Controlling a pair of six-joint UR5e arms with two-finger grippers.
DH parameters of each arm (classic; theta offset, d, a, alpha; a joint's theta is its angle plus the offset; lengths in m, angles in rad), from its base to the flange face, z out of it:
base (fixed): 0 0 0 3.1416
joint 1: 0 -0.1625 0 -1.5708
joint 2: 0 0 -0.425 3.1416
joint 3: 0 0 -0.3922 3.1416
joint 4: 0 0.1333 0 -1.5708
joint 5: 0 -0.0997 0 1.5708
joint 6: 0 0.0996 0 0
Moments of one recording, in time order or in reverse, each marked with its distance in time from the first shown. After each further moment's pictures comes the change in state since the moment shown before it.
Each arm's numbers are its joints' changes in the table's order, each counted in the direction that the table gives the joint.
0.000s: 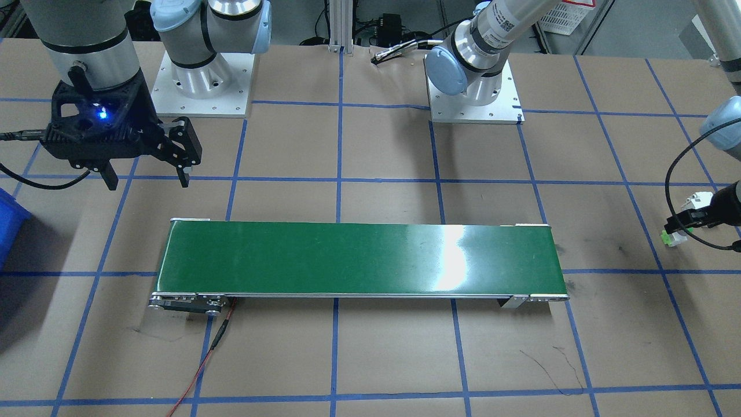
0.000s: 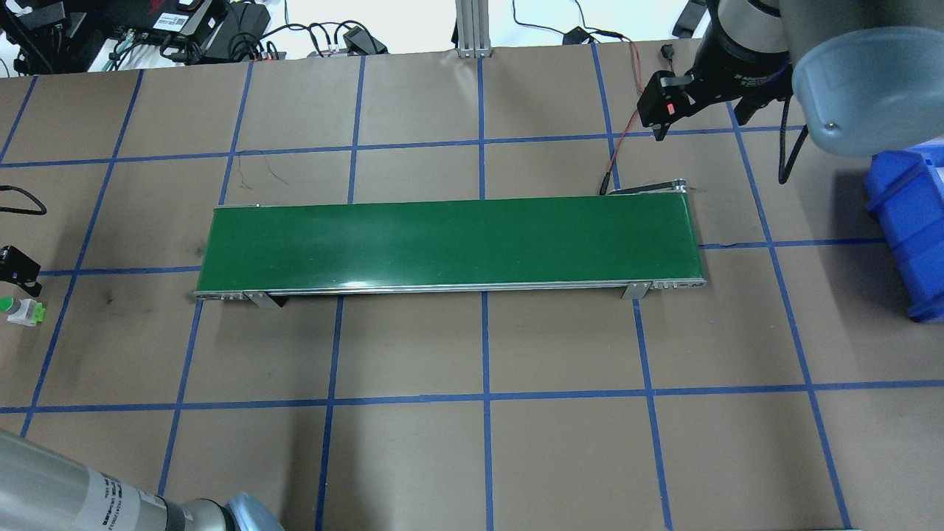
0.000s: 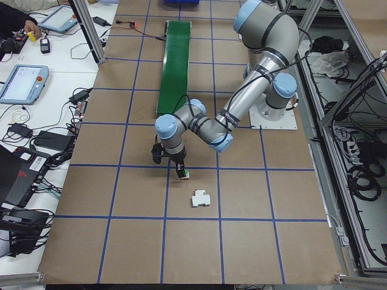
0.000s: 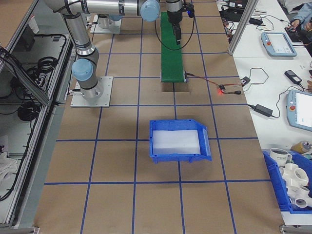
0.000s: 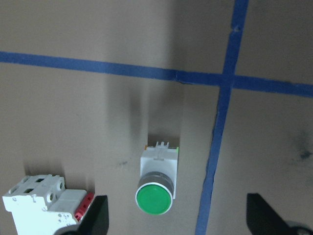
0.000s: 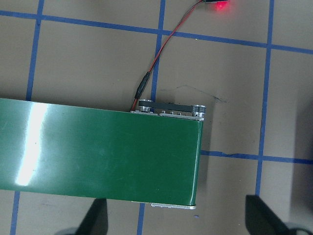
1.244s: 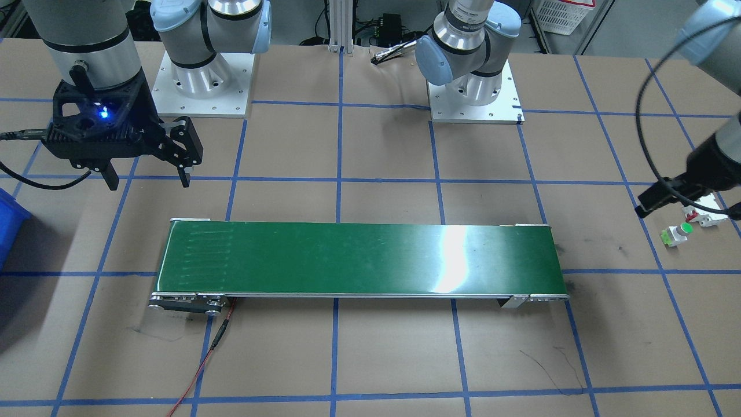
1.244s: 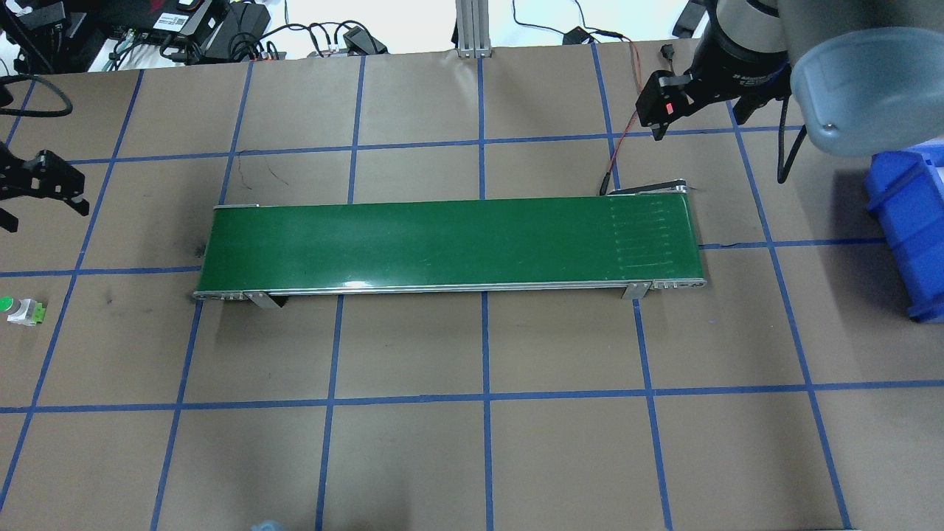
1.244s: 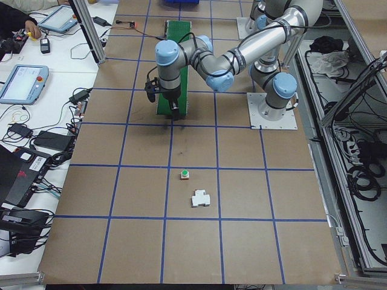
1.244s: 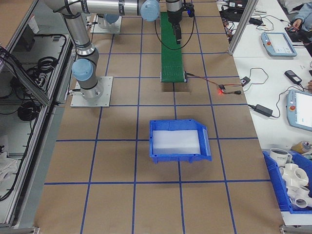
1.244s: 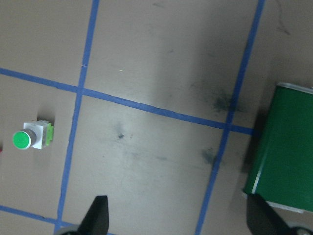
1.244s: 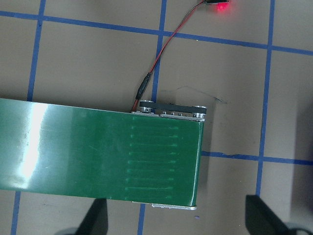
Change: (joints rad) left arm 0.227 0.309 -0.003 -0.261 0.150 -0.360; right arm -0.003 0.000 0.001 -0.002 0.000 0.000
